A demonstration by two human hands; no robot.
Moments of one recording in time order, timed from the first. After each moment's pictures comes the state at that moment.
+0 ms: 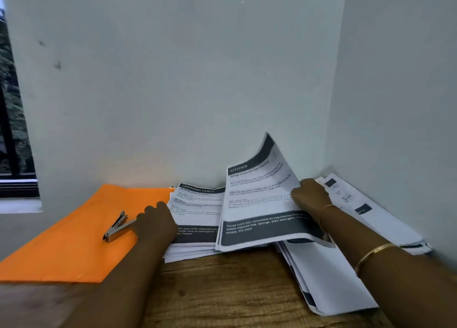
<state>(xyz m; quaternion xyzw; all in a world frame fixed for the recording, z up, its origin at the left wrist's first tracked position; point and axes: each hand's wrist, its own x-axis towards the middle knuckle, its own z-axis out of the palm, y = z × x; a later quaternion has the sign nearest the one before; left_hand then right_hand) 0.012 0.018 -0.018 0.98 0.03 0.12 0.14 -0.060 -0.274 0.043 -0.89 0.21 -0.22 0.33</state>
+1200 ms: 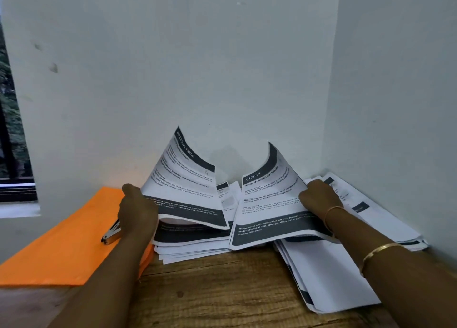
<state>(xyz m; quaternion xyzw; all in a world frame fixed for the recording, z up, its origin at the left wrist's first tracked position) 0.007 0.035 0.005 0.84 0.06 0.31 0.45 -0.063 -0.302 0.033 -0.90 0.25 -0.24 0.26</state>
